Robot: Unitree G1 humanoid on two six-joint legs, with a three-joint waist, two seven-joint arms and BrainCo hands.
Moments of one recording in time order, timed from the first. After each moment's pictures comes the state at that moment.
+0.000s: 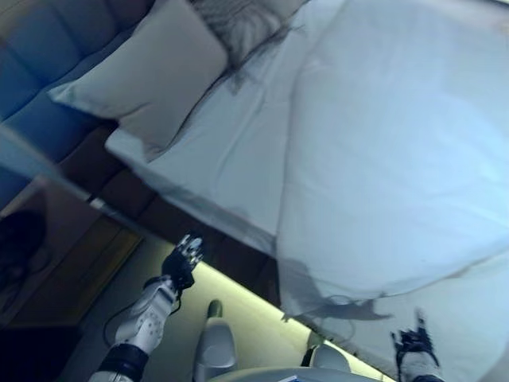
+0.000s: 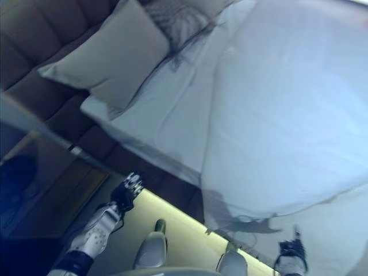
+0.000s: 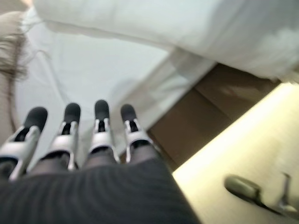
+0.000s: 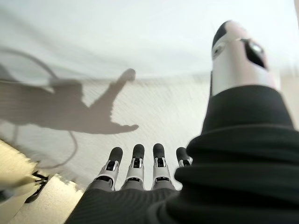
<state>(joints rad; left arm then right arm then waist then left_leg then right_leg) -0.03 0.39 -0.24 0.42 -0.93 -0.01 -0.19 -0.07 -0.41 -0.27 1.16 1.54 -0.15 -0.08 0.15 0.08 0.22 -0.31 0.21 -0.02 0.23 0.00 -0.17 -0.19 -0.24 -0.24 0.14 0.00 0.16</state>
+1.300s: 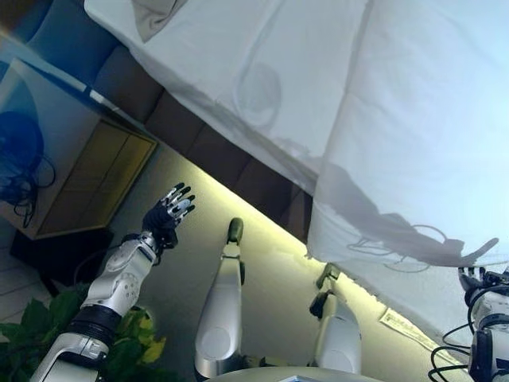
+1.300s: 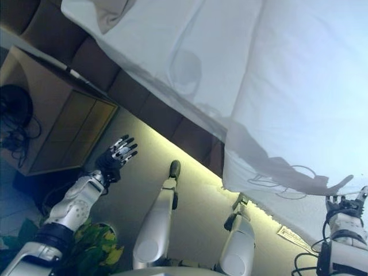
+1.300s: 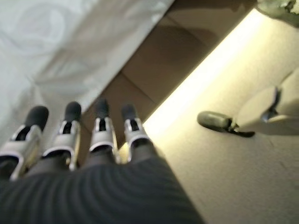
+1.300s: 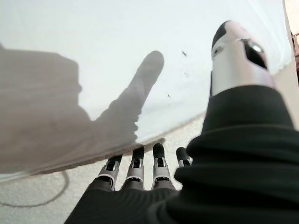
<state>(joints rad) -0.19 0.62 -0.26 0.33 -0.98 -0.03 -0.19 -0.36 -0.74 -0.36 1.31 1.75 0.07 0.00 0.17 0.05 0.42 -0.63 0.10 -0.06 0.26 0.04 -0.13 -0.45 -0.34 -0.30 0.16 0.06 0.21</state>
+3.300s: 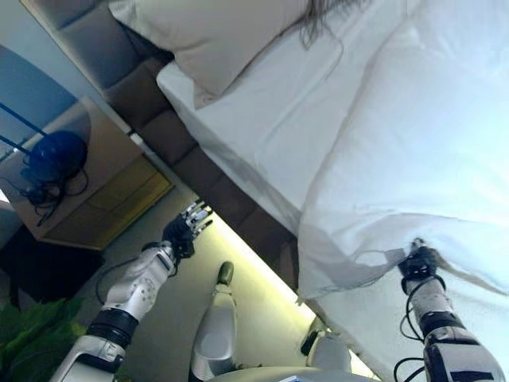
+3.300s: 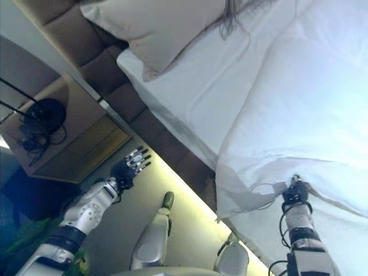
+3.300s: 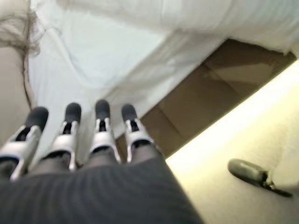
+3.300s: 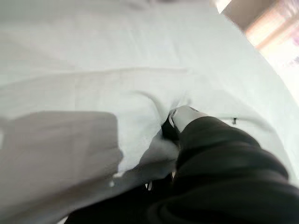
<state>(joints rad) -0.17 0.47 -0.29 0.35 -0.92 0.10 -0.19 -0.24 -0.43 -0.06 0.84 1.39 -0.08 -0.03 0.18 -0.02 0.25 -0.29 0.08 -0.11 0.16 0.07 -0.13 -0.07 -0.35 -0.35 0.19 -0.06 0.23</state>
